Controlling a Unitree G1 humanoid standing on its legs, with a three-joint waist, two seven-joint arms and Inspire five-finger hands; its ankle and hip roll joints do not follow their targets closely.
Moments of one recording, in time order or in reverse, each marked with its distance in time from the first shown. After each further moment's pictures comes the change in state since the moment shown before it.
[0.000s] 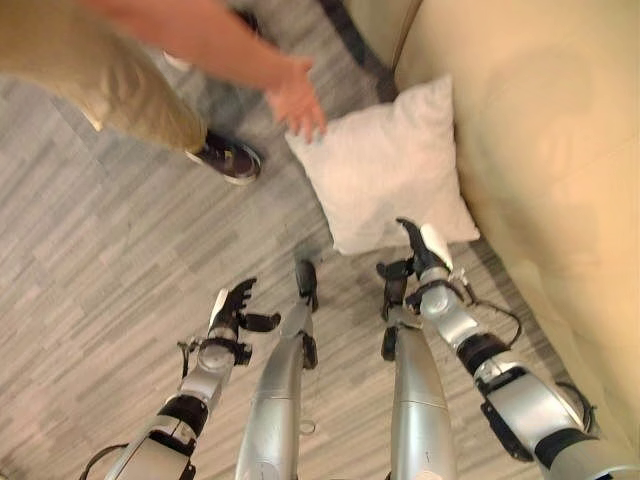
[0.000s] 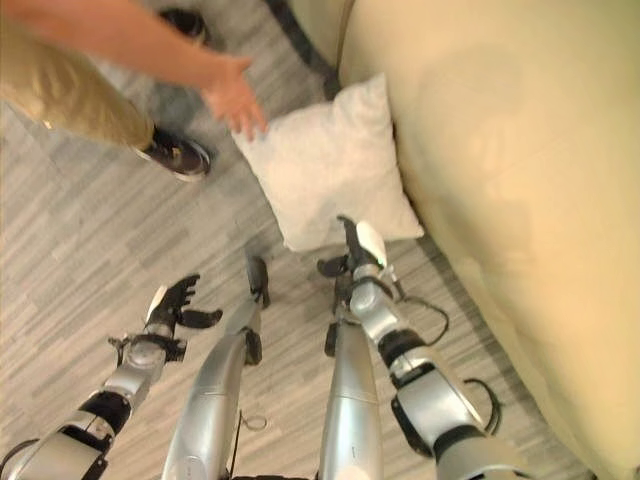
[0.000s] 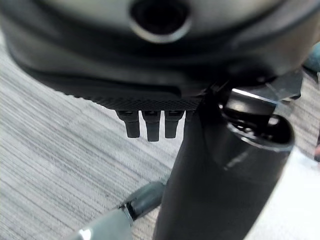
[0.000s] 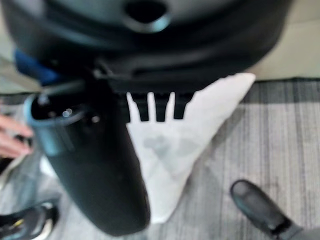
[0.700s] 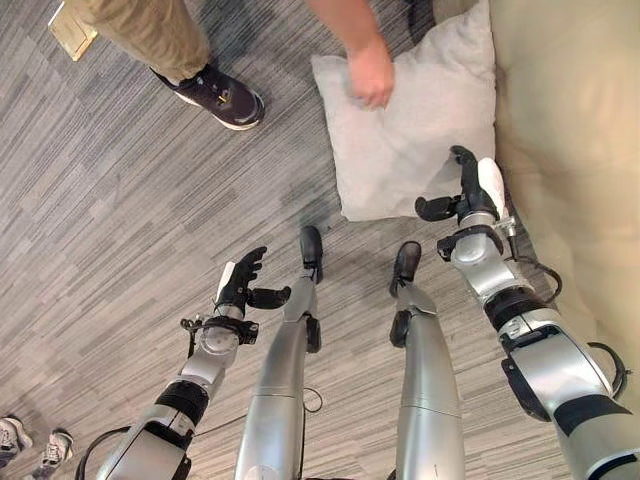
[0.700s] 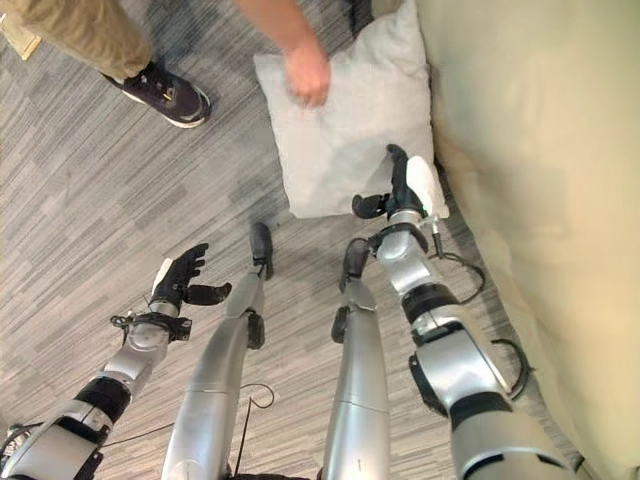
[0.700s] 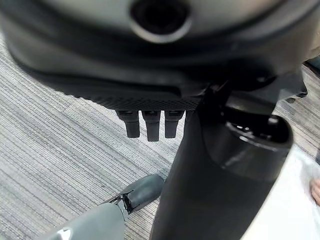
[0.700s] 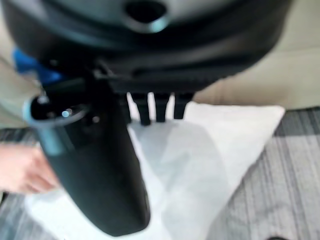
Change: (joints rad) left arm -0.004 0.037 -0.033 -0.115 -0.042 -0.022 0.016; right arm -0.181 -0.101 -0.063 0.044 0.108 0.003 -0.095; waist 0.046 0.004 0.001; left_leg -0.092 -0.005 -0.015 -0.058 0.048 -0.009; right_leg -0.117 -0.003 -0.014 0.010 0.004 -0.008
